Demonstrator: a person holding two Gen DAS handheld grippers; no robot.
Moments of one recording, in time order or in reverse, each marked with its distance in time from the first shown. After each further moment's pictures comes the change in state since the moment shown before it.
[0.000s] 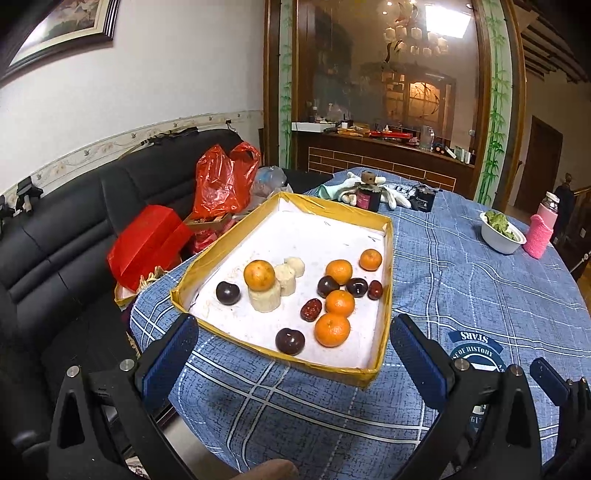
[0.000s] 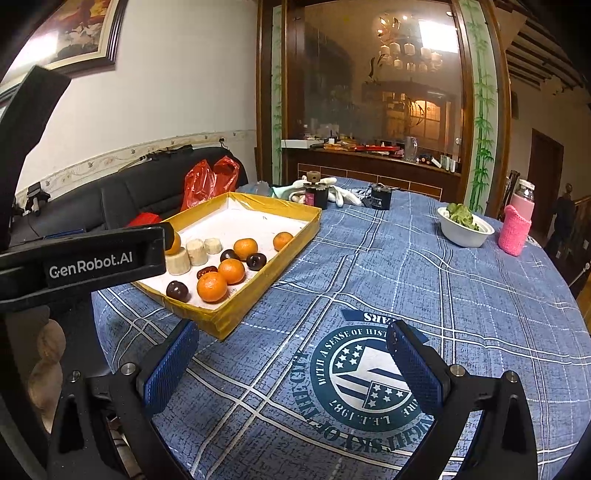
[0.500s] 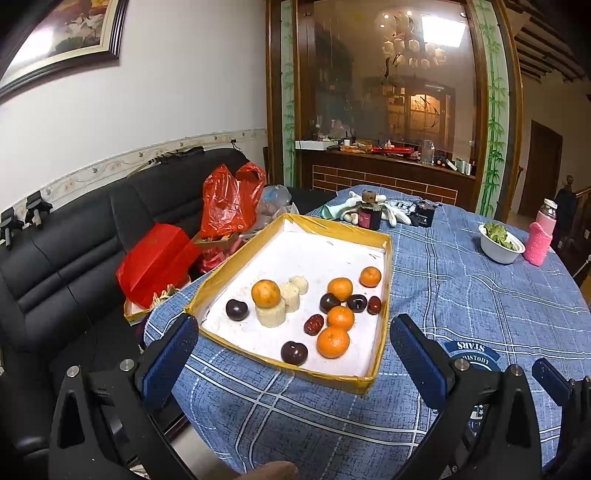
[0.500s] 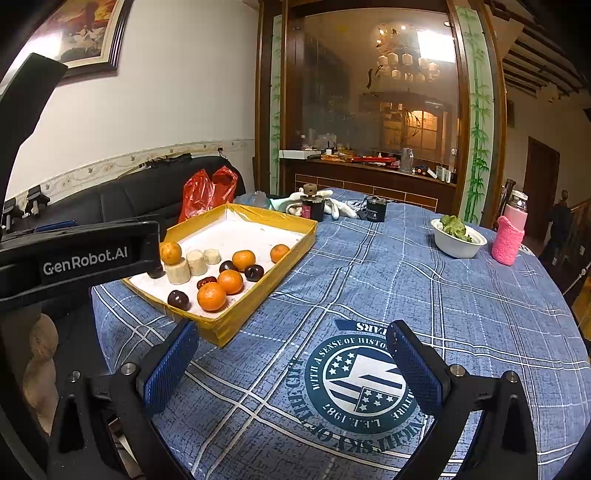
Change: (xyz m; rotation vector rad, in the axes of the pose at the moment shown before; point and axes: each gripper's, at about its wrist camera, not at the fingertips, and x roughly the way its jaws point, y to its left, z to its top) left arm -0.024 -0.007 0.004 0.021 -0.073 0.027; right arm -0.014 0.002 0.002 -0.017 -0.040 -0.015
